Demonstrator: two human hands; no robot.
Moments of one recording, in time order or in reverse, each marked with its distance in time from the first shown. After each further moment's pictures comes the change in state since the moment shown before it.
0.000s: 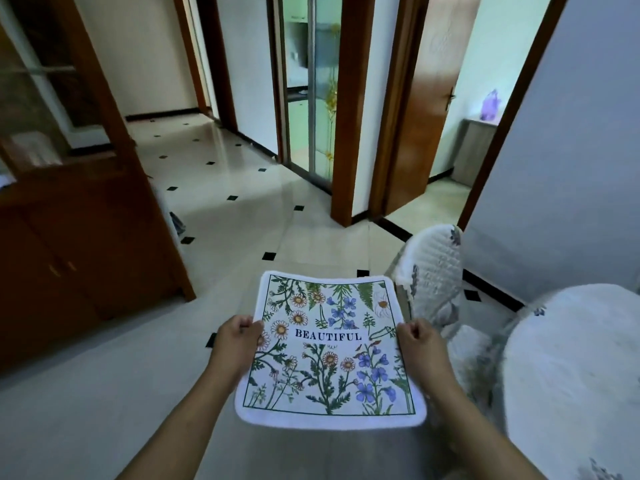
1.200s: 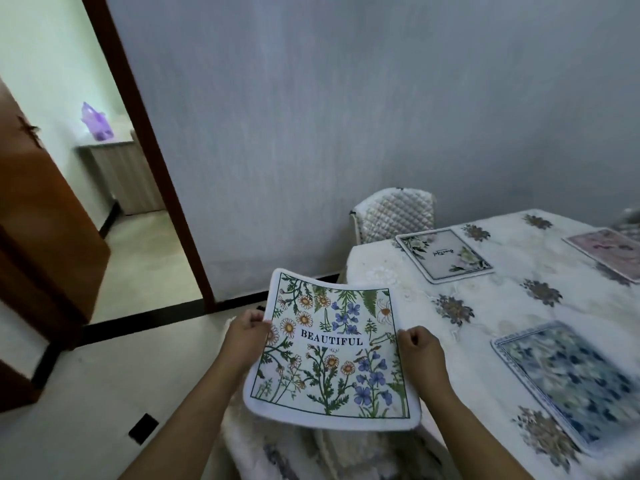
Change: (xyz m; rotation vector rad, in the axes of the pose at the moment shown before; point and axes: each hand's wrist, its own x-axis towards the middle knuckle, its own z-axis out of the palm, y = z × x) left_hand 0.298 0.295 0.552 0.431 -1.197 0.333; right_hand 0.305 0.056 -0.173 0.034 1.187 0.577
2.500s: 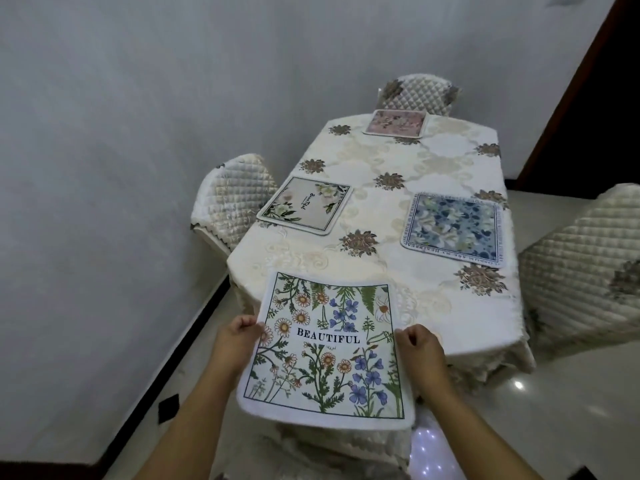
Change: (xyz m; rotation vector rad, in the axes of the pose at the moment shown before) left_hand 0.272 0.030 0.118 0.341 -0.675 0.131; right_hand 0.018 0.055 0.111 0.243 0.579 0.587
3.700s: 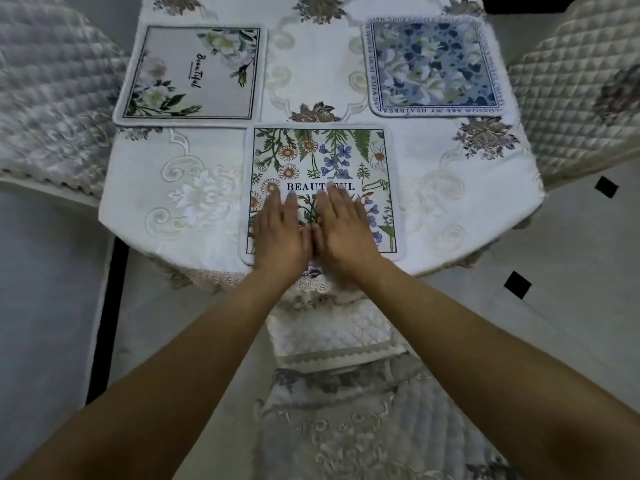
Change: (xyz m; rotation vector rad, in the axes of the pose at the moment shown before) left_hand 0.215 -0.060 0.156 0.966 -0.267 0.868; right_hand 0.137 0.005 0.178 -0.750 0.005 -0.341
